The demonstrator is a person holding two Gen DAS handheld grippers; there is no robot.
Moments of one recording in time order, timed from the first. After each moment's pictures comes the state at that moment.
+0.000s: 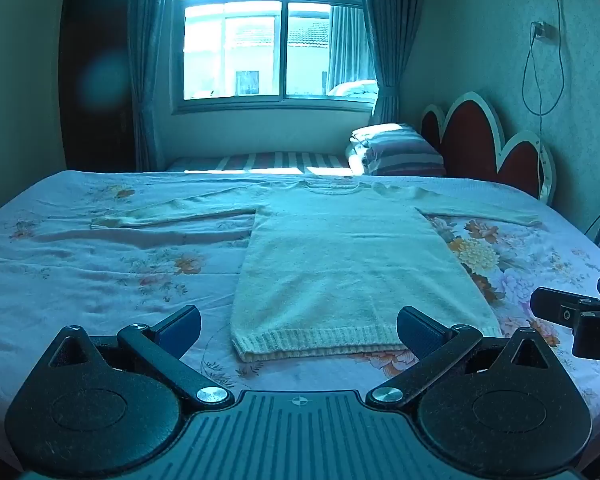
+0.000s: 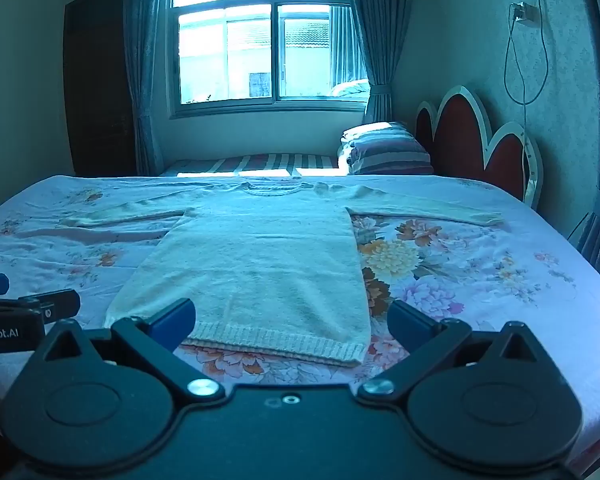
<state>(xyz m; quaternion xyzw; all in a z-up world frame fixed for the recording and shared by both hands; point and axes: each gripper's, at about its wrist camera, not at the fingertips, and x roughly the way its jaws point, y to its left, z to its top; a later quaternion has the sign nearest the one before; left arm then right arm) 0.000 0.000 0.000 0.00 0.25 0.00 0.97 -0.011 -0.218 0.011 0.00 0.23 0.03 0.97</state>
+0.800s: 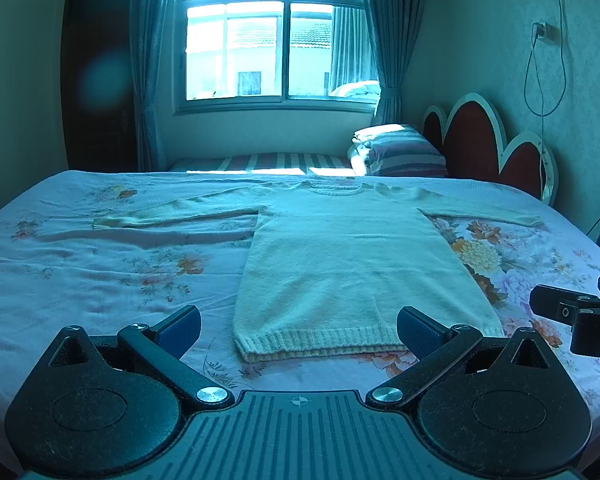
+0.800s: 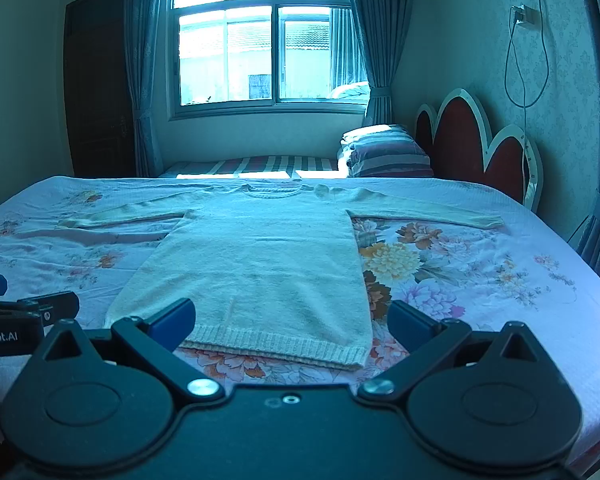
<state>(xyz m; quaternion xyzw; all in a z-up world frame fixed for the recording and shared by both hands) 0.002 0.002 -0.002 -0.01 0.24 0.01 0.97 -0.009 -0.216 0.011 -0.01 0.23 0.03 0.97</state>
